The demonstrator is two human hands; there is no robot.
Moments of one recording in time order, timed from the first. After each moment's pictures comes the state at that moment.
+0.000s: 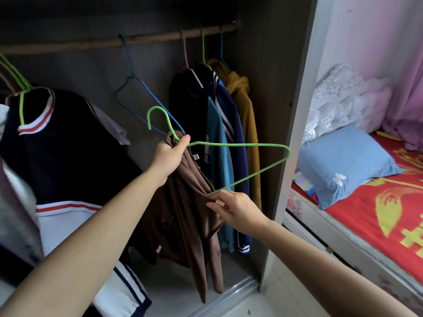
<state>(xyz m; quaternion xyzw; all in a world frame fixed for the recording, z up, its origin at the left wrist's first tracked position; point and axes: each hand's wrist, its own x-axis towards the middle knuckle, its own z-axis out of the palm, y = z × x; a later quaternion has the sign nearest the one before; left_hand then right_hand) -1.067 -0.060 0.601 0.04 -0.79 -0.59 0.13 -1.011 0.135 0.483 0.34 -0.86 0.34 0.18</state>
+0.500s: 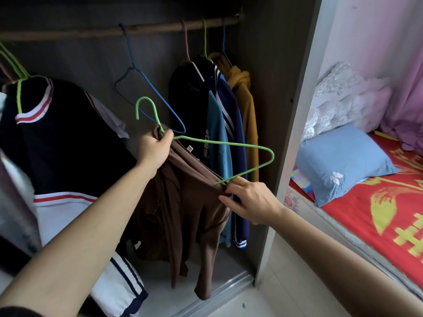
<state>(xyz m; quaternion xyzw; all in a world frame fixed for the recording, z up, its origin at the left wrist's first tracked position) -1.072 -0.083 0.599 0.10 -0.81 -0.53 0.24 -1.011 0.170 0.499 0.35 -0.88 0.18 0.26</state>
